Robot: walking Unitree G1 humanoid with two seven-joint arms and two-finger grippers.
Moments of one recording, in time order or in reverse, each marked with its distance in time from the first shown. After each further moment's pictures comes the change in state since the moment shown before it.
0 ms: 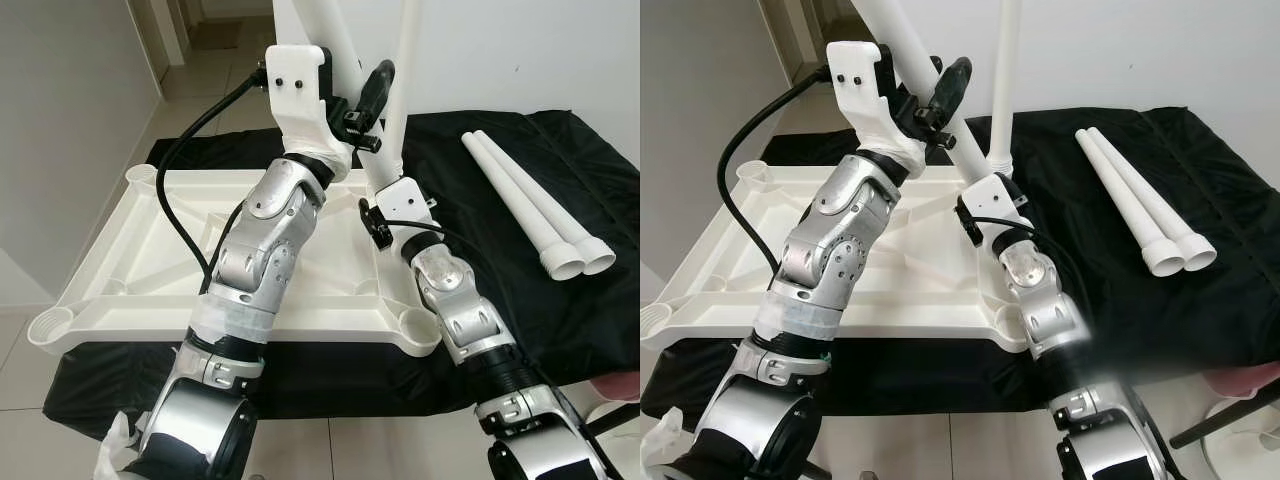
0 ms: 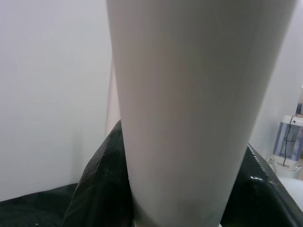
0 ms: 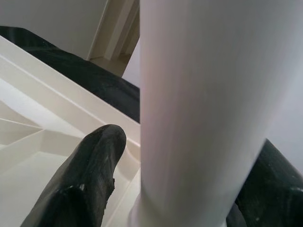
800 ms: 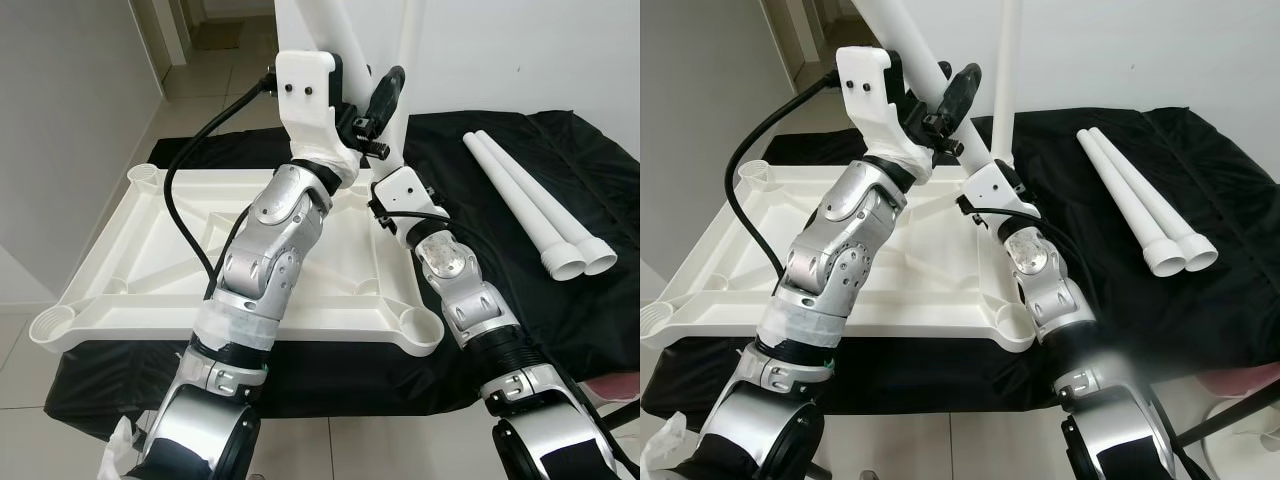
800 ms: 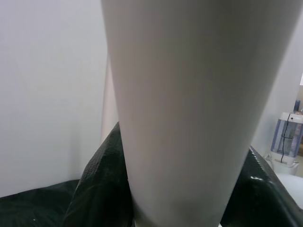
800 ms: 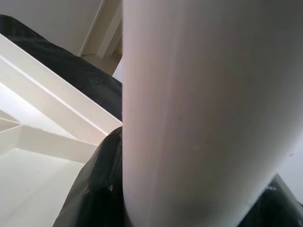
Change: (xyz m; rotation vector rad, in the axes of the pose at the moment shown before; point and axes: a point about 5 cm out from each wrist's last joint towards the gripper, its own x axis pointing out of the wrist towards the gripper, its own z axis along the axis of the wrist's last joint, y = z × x) left arm -0.002 -0.004 -0.003 -0.001 0.009 -0.006; right arm 0.007 -0.005 -0.003 -0.074 -0.013 -0.005
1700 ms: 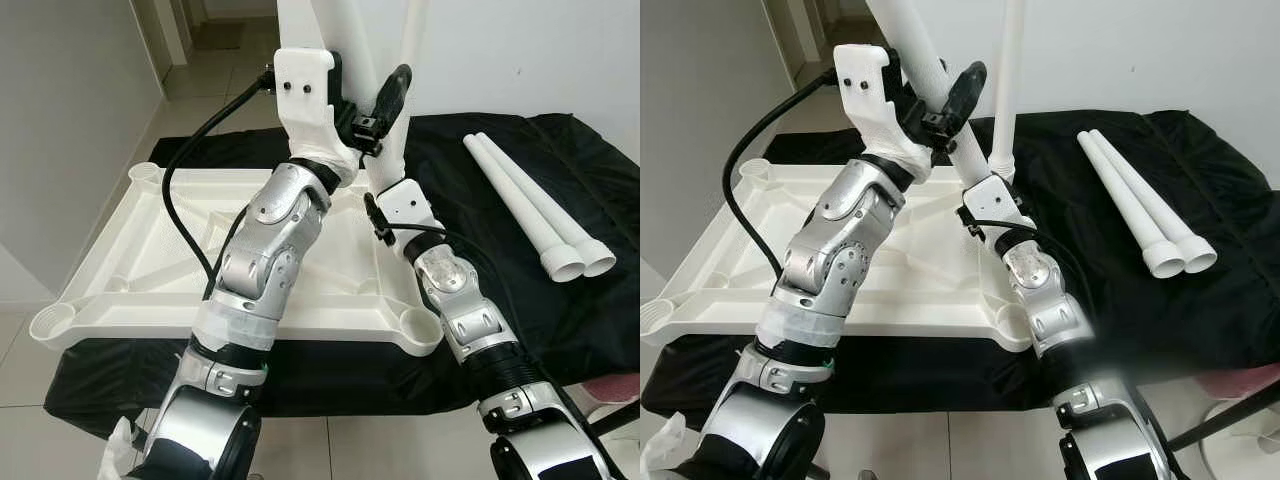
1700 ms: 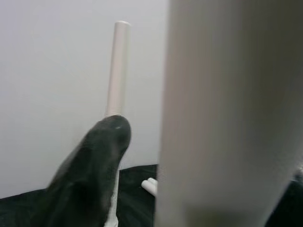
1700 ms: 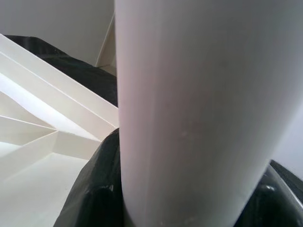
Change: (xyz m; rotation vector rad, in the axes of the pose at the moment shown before) left arm 0.000 0.003 0.003 -0.002 -0.002 0.010; right arm -0.012 0.009 -0.005 0.131 -0.019 0.025
